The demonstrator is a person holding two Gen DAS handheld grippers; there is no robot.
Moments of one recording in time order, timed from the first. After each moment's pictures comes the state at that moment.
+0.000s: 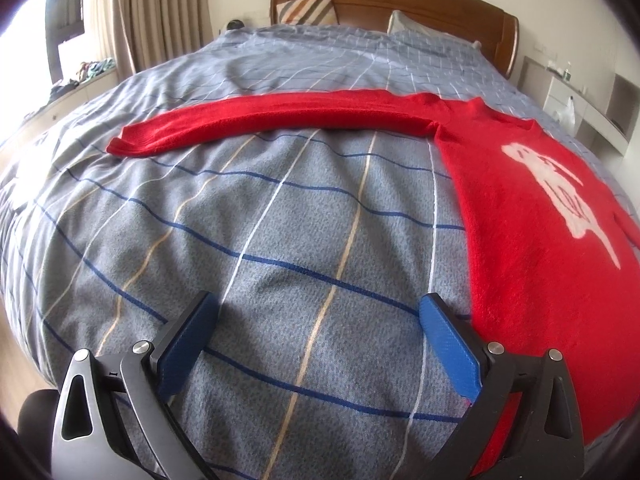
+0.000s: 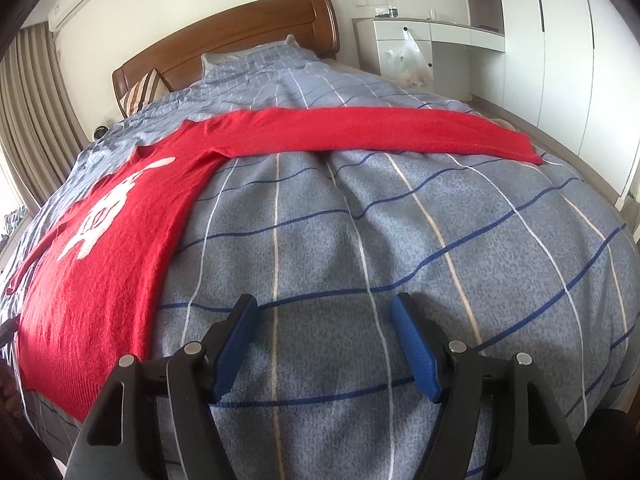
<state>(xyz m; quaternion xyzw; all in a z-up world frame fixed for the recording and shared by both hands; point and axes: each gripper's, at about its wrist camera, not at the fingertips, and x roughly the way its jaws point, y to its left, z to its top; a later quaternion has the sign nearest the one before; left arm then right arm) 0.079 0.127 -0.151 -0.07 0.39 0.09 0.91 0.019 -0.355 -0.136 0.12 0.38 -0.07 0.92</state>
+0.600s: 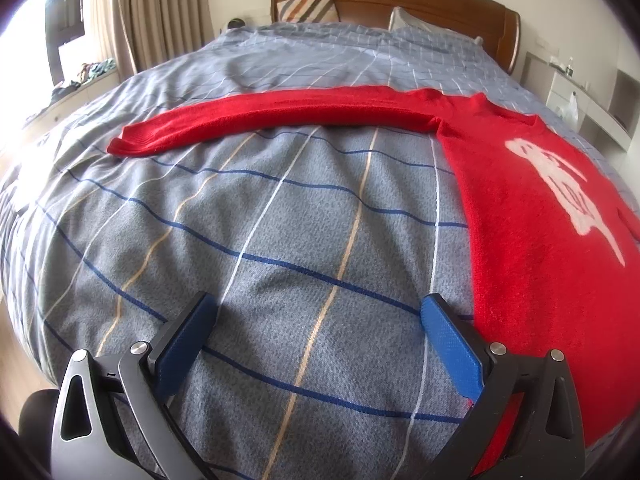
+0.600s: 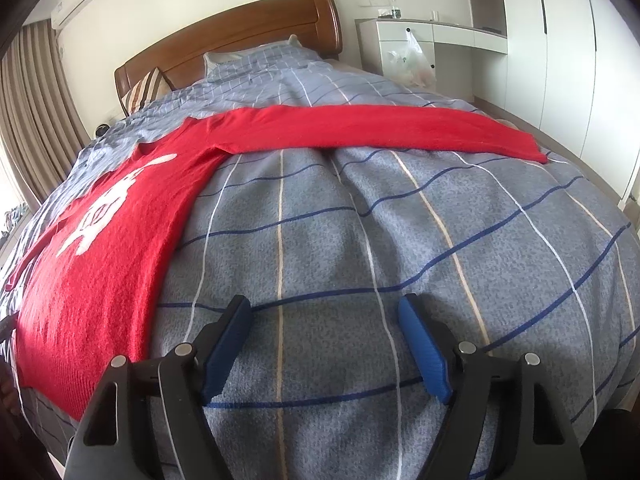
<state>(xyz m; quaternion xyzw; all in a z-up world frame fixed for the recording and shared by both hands) 0.079 0.128 -0.152 -0.07 0.39 0.10 0.91 0.020 -0.352 -0.138 0.12 0.38 -0.07 0.92</state>
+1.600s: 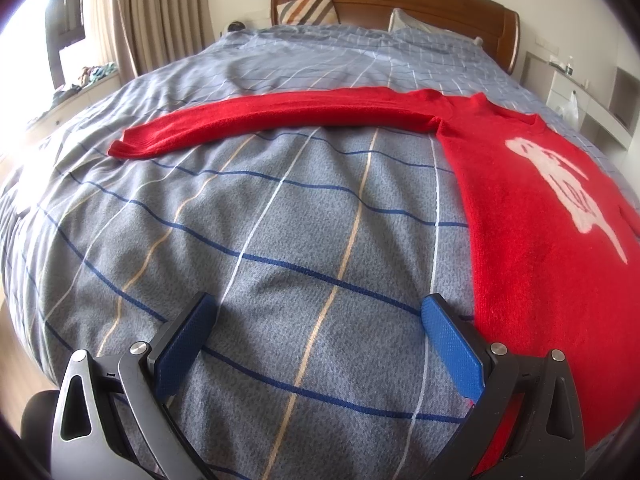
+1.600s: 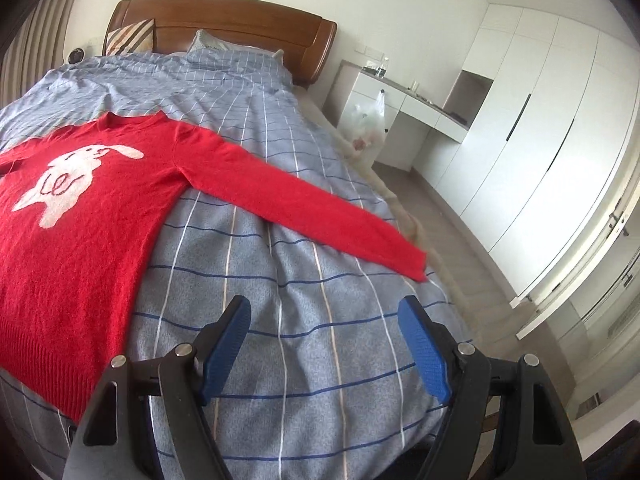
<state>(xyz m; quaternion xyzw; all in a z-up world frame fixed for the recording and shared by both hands) 0.075 0.129 -0.153 -0.06 0.39 0.10 0.91 0.006 -0.319 -0.048 -0.12 0.36 -0.19 0.91</state>
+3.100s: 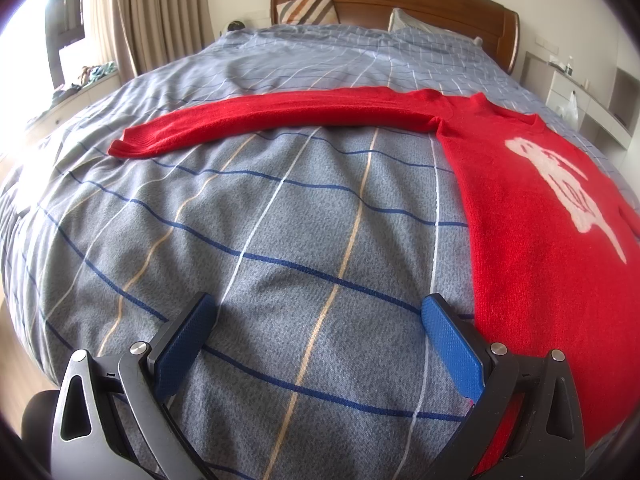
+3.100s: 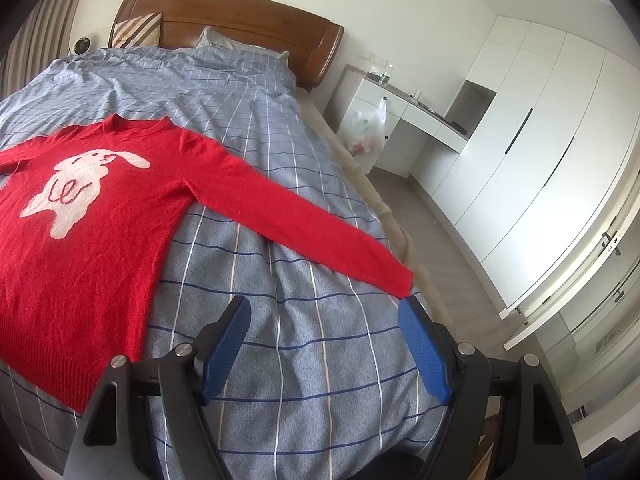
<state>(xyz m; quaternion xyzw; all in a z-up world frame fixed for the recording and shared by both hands) 0.077 0.128 -0.152 -0.06 0.39 0.10 0.91 0.007 -0.305 -0.022 -0.14 0.36 -0.19 0.90</state>
